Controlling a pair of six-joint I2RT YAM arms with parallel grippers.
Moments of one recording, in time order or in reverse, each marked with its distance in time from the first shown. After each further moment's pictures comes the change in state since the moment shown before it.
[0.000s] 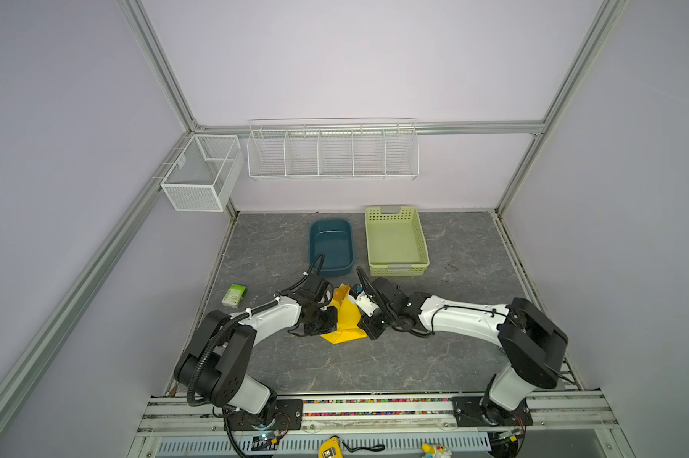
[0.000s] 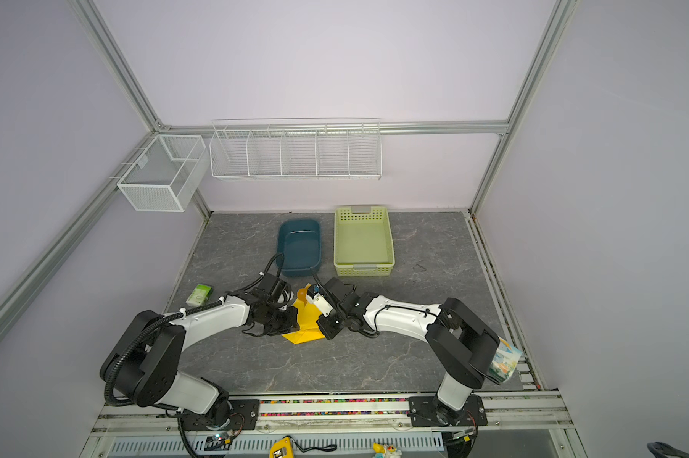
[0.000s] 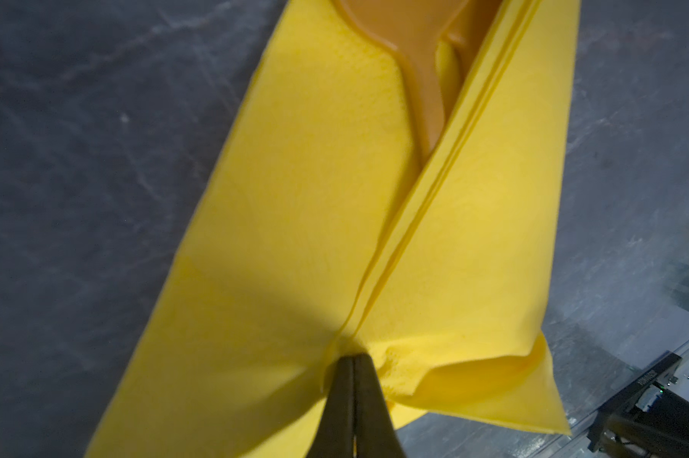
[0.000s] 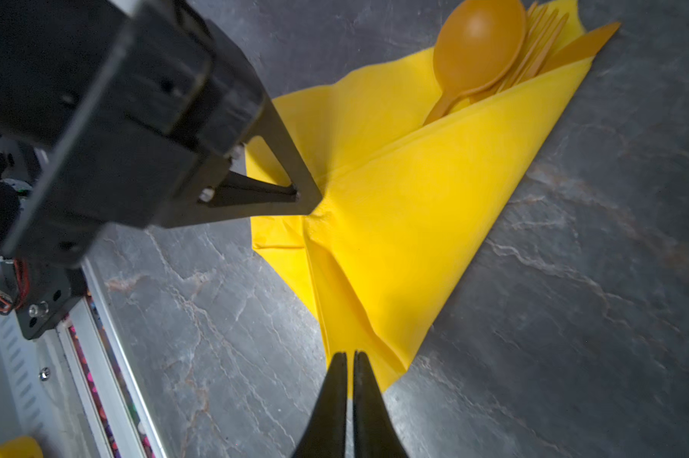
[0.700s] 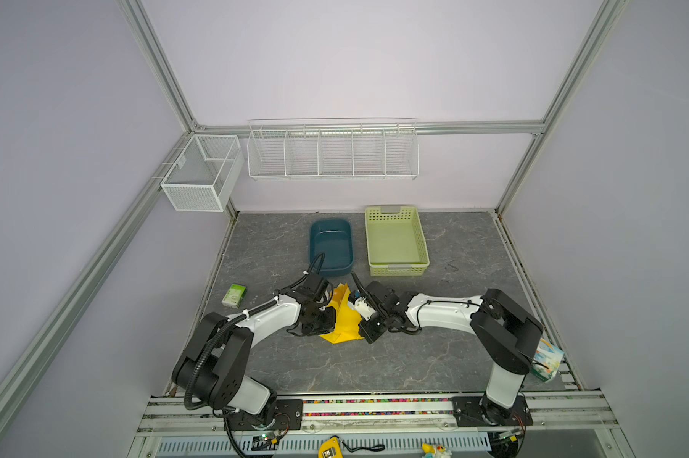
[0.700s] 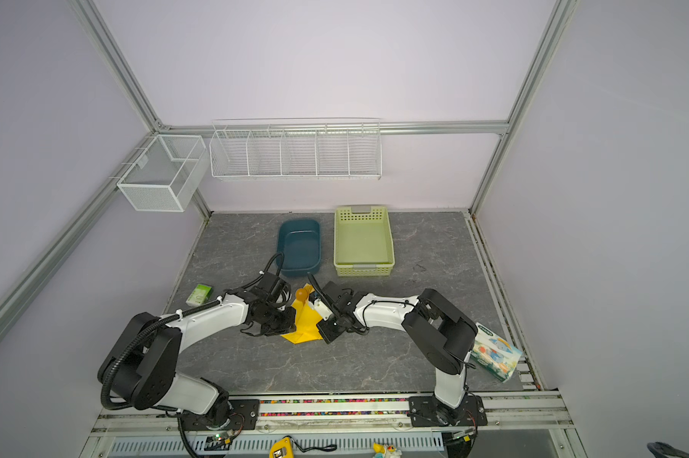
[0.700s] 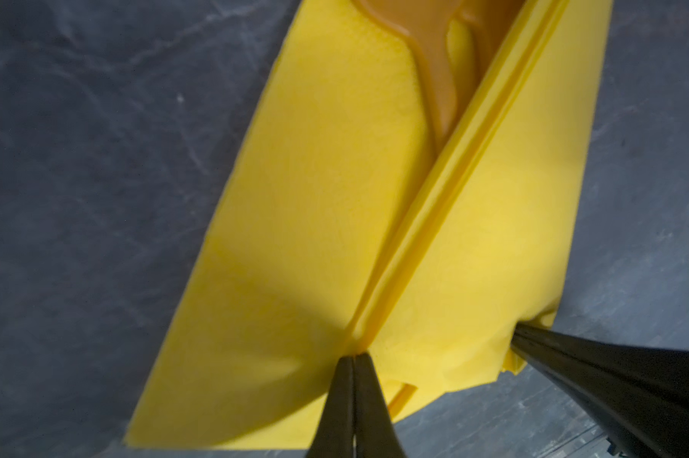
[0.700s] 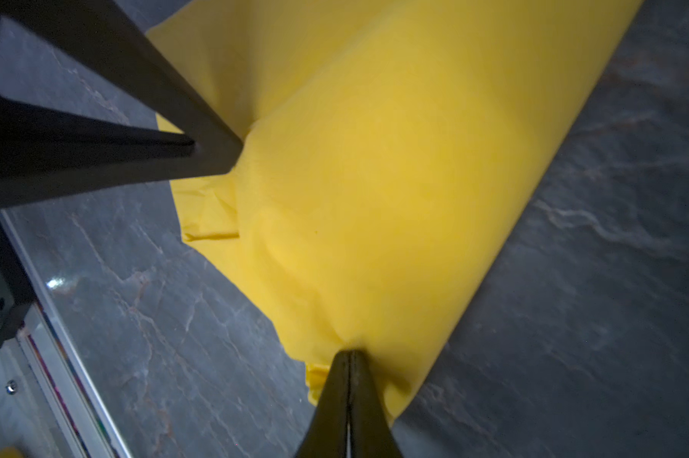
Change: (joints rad) left arm -0.001 -0.037 0.035 -0.109 -0.039 0.021; right arm -0.010 0.126 0.039 -0.042 -0.029 0.075
